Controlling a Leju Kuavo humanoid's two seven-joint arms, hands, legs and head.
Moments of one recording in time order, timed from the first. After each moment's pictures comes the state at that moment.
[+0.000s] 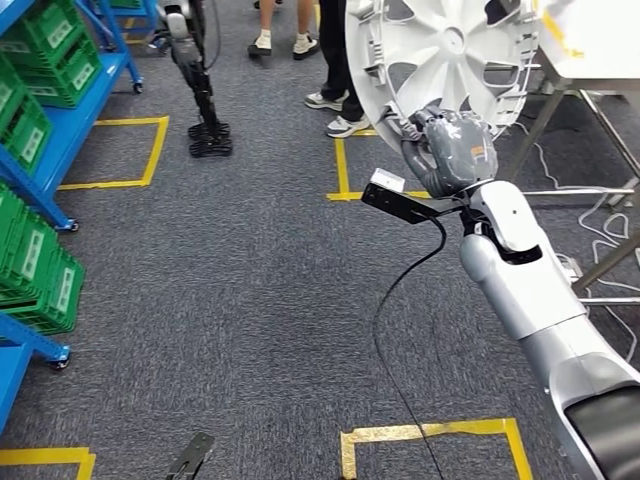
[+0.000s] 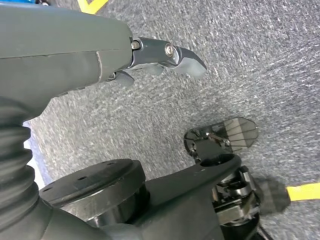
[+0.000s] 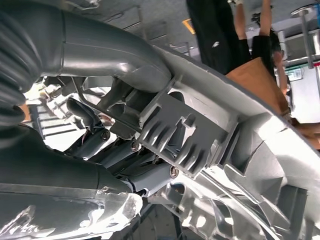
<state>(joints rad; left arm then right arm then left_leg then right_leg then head) -0.16 -0.16 0.80 -0.21 -1.16 0.00 -0.08 -0.84 -0.19 0.50 -1.05 0.95 -0.26 -0.14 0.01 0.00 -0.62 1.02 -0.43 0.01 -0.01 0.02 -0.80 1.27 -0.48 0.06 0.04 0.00</state>
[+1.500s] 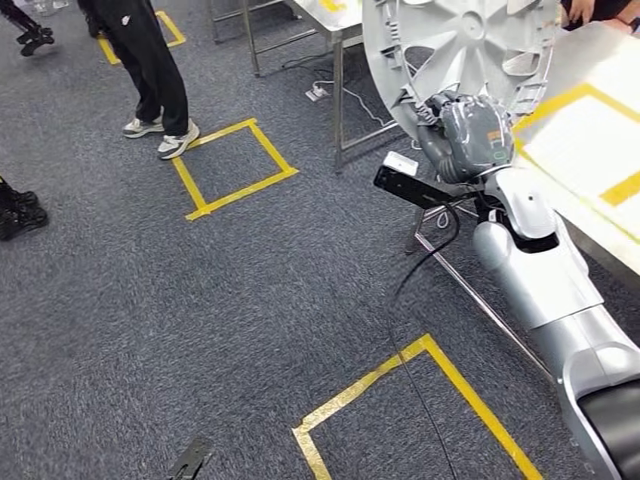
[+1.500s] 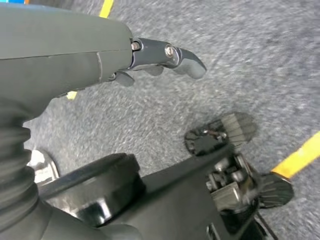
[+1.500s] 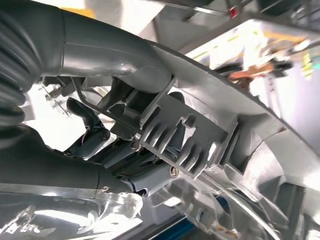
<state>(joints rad) -0.15 -0.15 0.81 -0.21 -1.17 -0.01 -0.09 -0.87 -0.21 0.50 -1.06 0.95 -0.23 -0.12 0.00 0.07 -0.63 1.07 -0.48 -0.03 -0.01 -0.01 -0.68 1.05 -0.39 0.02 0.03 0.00</state>
